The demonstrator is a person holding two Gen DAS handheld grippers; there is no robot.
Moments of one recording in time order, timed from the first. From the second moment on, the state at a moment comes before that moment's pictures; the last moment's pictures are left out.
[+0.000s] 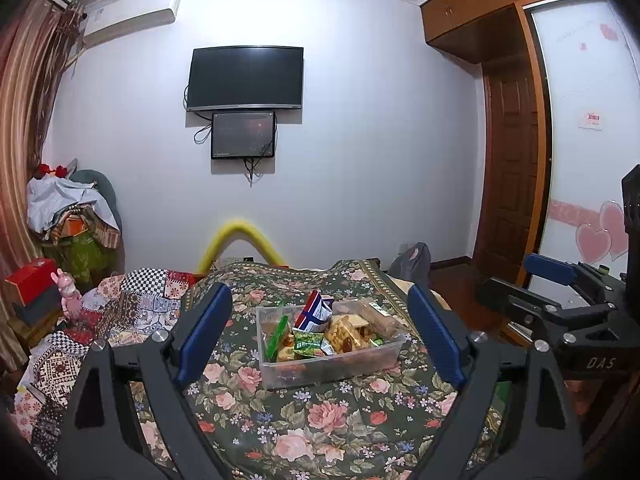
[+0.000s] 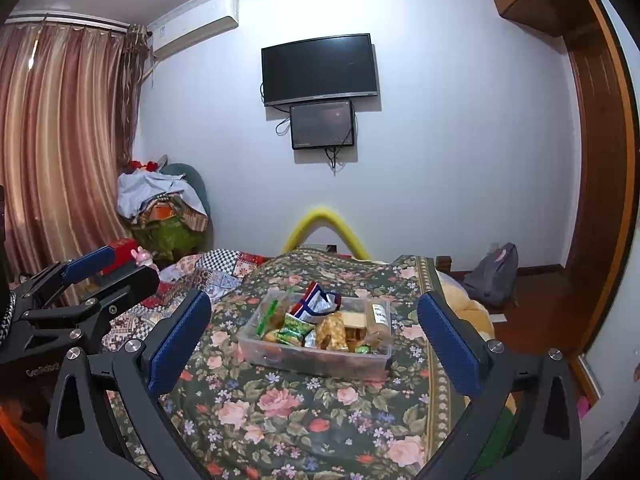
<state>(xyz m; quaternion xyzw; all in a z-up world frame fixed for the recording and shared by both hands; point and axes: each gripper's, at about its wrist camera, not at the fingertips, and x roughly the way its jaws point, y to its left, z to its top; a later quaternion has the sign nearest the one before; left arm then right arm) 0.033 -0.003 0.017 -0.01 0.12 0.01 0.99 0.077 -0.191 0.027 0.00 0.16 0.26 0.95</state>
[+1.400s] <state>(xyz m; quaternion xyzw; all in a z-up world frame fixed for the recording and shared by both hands) 0.039 0.001 0.005 -0.02 0.13 0.02 0.99 0.069 -0.198 0.023 0.01 0.16 0.24 0.96</state>
